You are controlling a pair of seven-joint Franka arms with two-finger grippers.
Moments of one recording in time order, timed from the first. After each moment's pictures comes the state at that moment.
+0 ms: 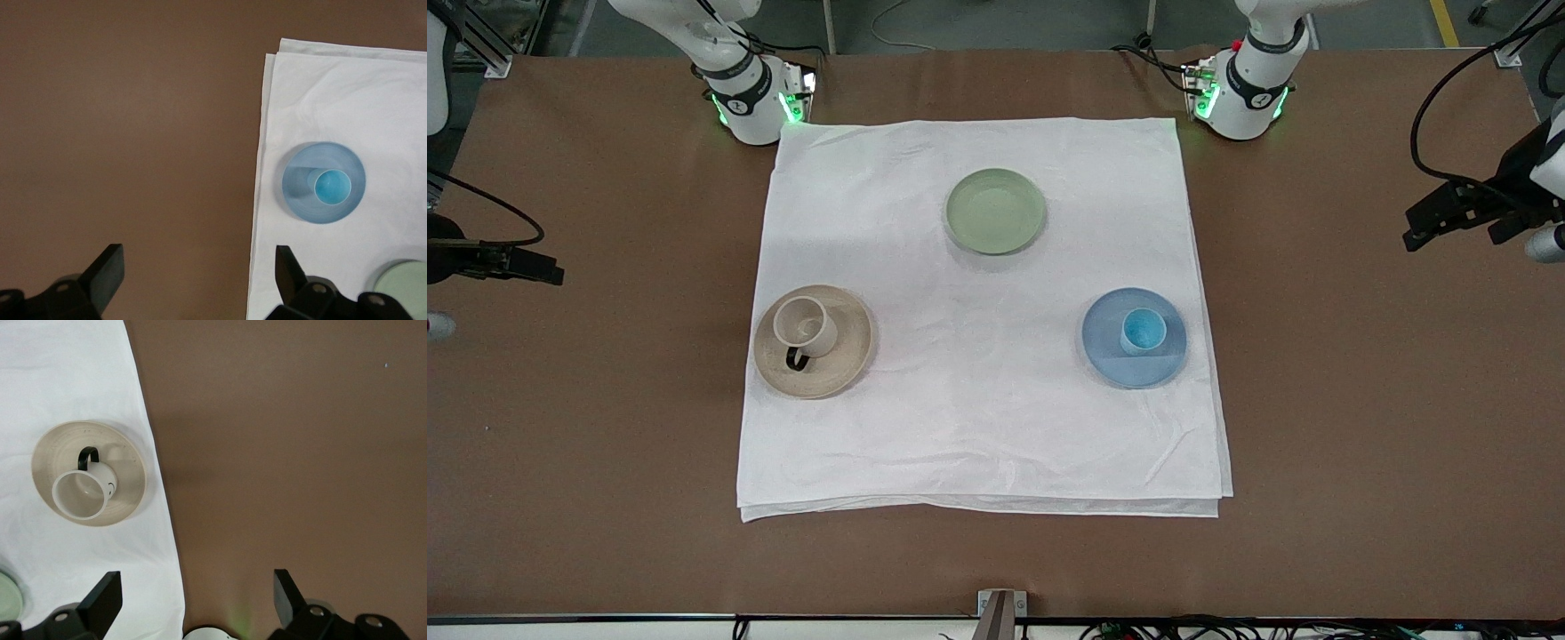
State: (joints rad) left arm 0.07 0.04 -0.16 -1.43 0.03 1.48 -0.15; right arm -0.01 0.24 -0.06 -1.33 -0.01 1.36 0.01
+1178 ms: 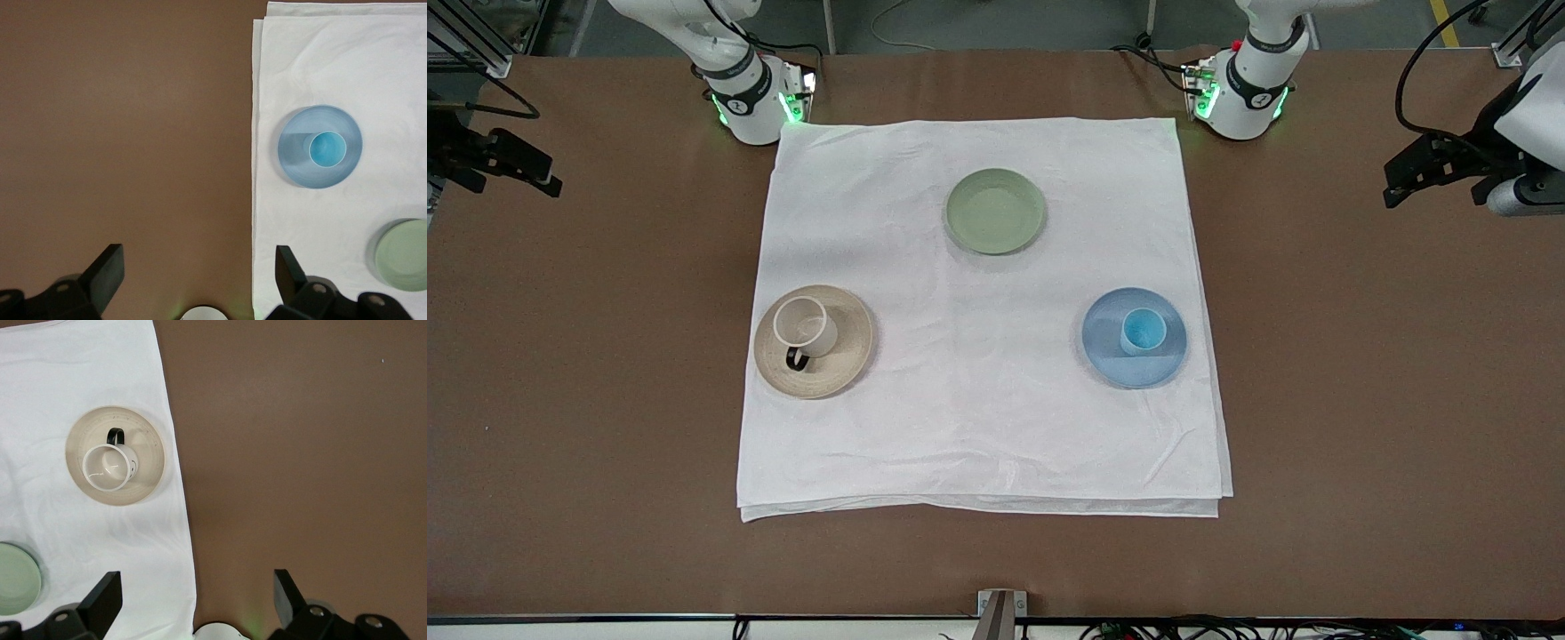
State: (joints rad) left arm 0.01 0.00 -0.14 -1.45 0.03 1.41 -0.11; right arm -0.01 -0.16 -0.05 -1.70 0.00 1.48 0.01
